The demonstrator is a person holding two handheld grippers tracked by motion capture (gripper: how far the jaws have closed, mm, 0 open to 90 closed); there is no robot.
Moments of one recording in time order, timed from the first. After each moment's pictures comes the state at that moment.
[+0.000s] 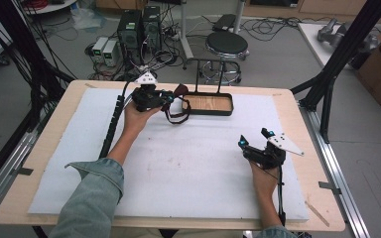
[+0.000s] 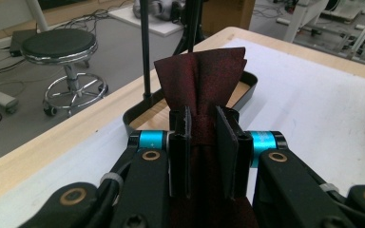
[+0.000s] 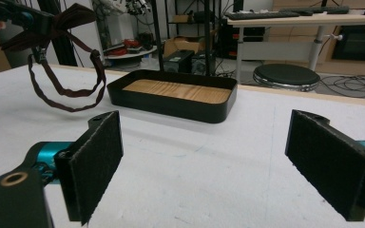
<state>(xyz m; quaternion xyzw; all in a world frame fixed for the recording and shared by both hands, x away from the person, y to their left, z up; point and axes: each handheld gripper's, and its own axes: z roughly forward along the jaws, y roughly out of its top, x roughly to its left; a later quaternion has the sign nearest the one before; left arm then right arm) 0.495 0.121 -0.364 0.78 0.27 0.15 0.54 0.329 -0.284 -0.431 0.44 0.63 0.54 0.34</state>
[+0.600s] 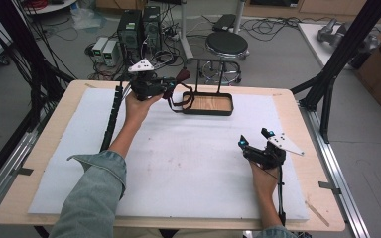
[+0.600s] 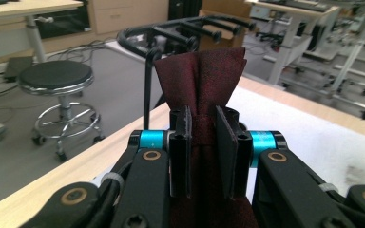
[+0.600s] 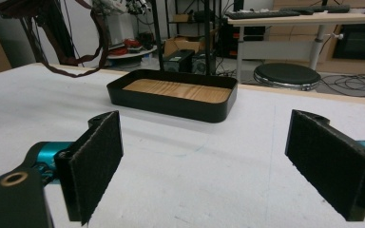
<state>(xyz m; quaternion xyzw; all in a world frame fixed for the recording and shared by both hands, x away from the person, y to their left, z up) 0.507 0.123 -0.333 0.75 0.26 0.15 0.60 0.329 -0.285 -0.431 0.45 0.63 0.54 0.33</state>
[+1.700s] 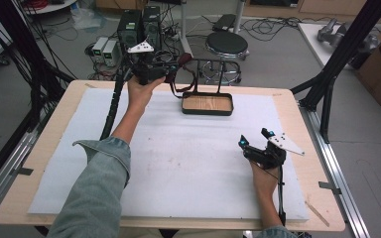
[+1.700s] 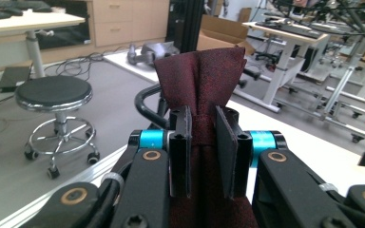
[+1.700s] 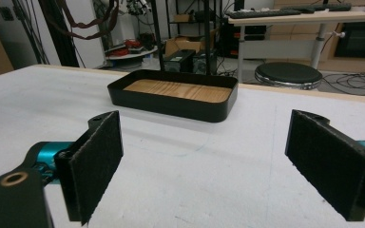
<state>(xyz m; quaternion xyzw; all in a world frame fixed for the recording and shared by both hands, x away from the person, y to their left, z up) 0.535 0.118 -0.298 0.72 0.28 0.14 0.61 0.330 -0.286 -0.432 0.44 0.63 0.55 0.33</state>
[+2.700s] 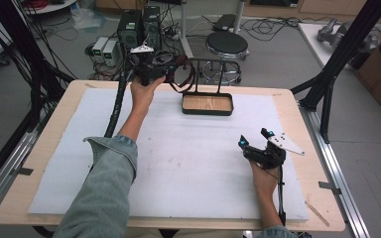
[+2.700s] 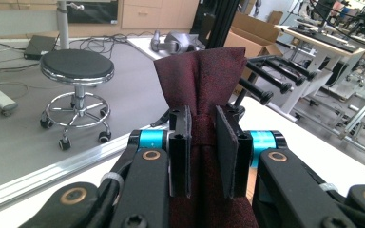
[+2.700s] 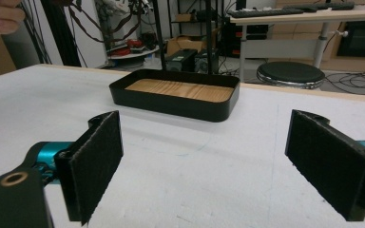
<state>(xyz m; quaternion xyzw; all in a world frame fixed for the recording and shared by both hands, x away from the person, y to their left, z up) 0.559 0.121 -0.325 0.70 0.36 0.13 0.60 0.330 -0.286 -0.432 0.45 0.63 0.55 0.33</state>
